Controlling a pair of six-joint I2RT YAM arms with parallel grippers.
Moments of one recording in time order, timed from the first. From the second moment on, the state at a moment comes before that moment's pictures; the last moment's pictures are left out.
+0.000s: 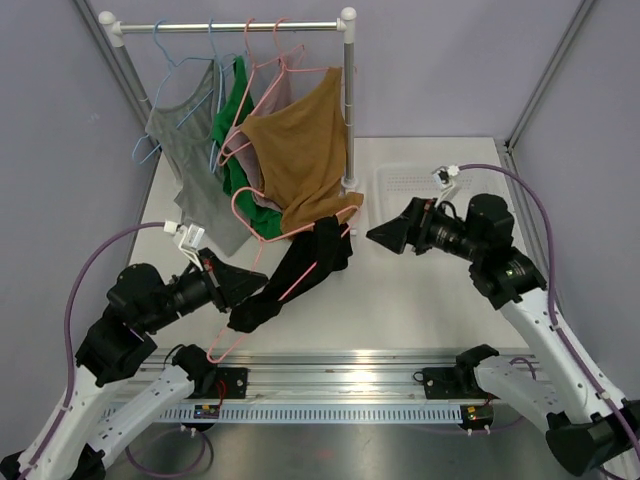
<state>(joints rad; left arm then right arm) -0.63 0.47 0.94 -0.59 0.32 -0.61 0.33 0.85 0.95 -0.29 -0.59 0.65</state>
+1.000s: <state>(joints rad) -0.63 0.39 0.87 -0.77 0.23 -0.69 0.98 1.24 1.09 -0.25 0.36 0.41</state>
